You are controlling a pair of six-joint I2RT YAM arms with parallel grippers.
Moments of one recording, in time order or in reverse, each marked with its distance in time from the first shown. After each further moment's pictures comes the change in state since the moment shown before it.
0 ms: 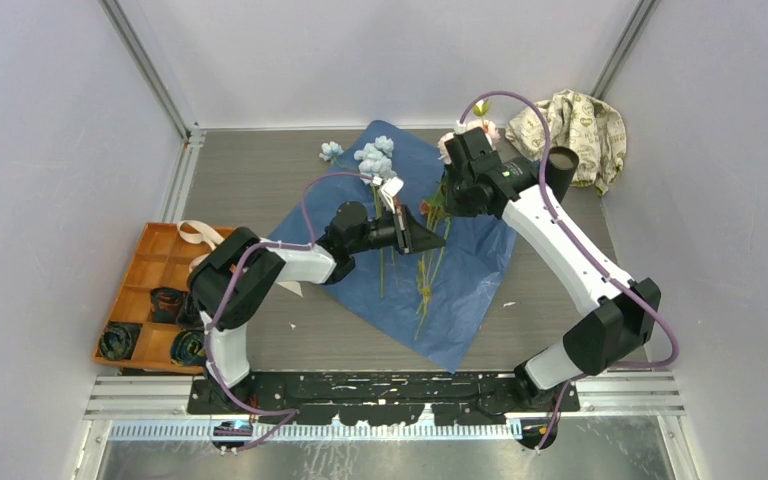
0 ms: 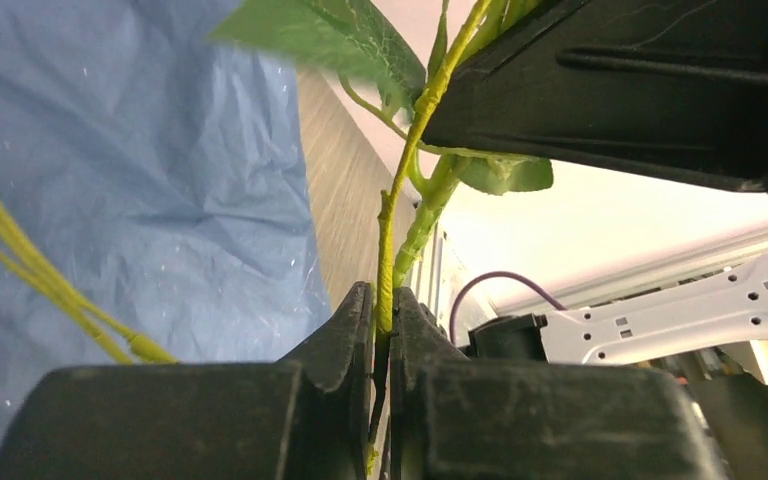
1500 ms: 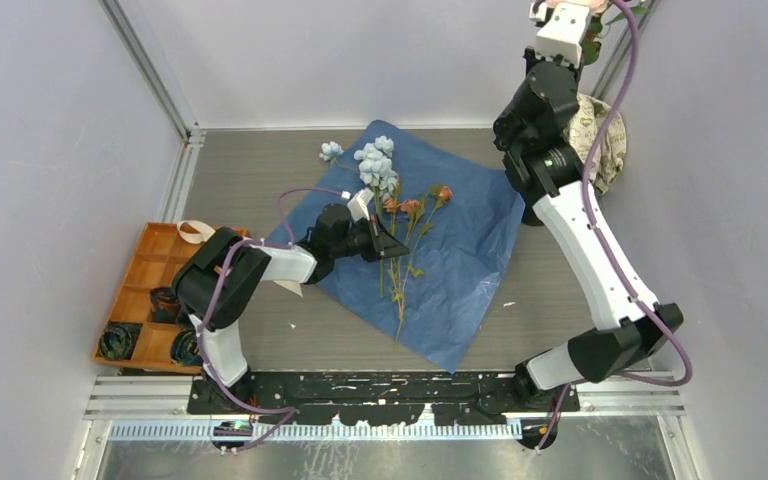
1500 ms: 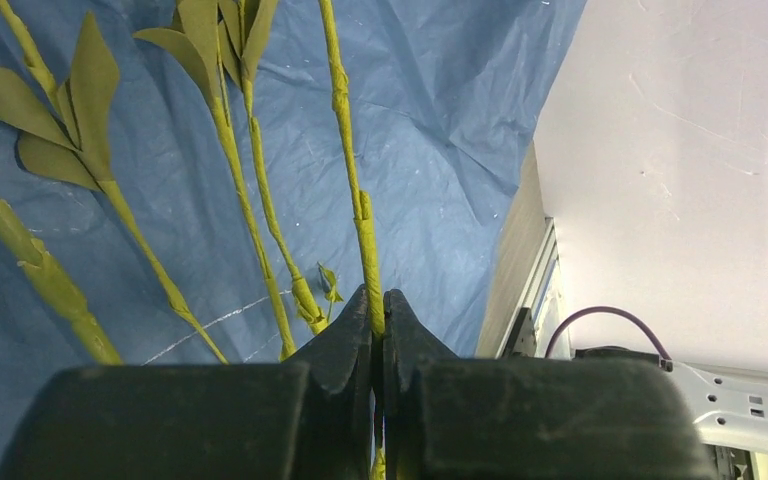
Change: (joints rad) left arm 0.113 -0.078 -0.114 -0.314 -0.118 0.060; right arm -0.073 -0.081 0.221 0.998 0.881 -0.912
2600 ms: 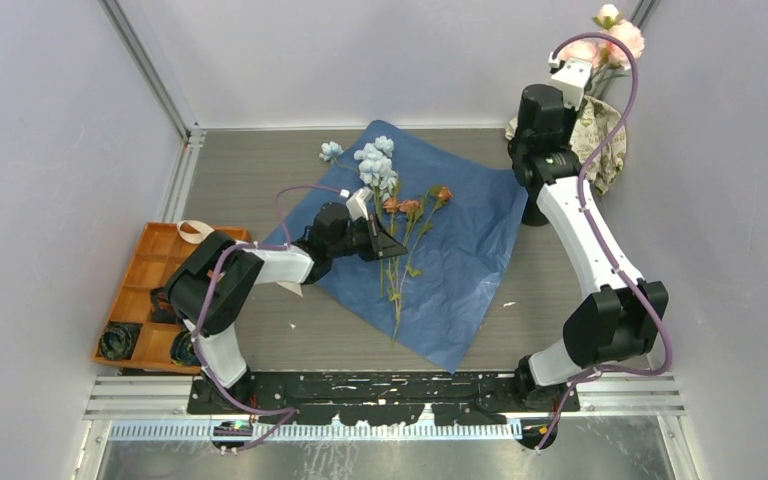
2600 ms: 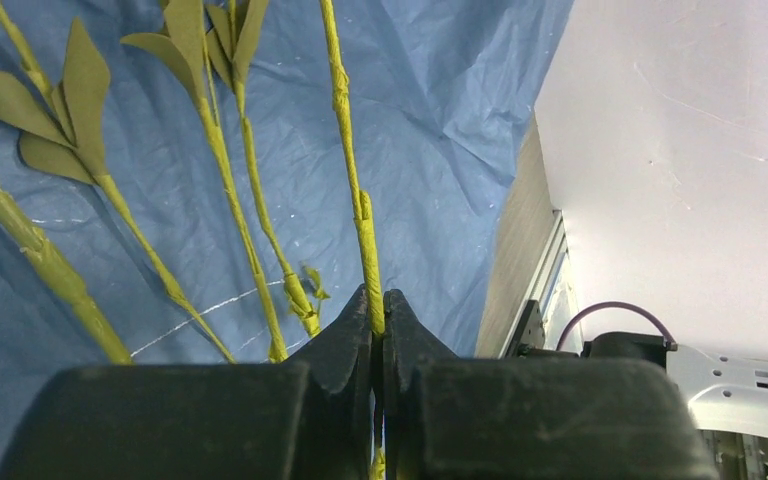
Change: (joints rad) left arm 0.000 -0.041 -0.009 -0.044 -0.003 0.037; right arm -0.232 0.069 -0.247 -0.211 -0.177 0.445
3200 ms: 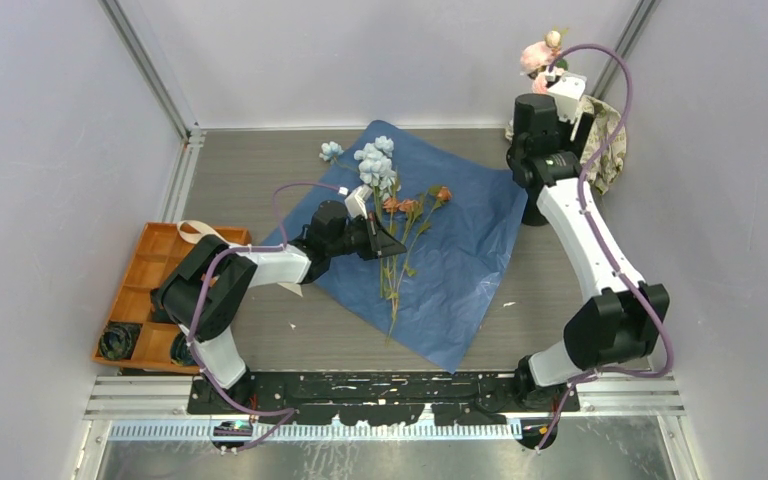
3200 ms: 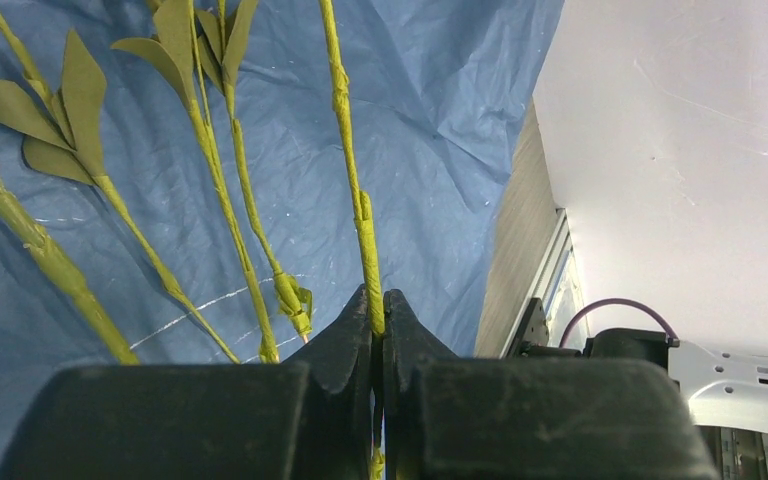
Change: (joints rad) left arm -0.002 -0.051 0.000 -0.044 -0.008 0.033; right arm -0.004 0.016 -0.004 -0.218 -0.029 0.131
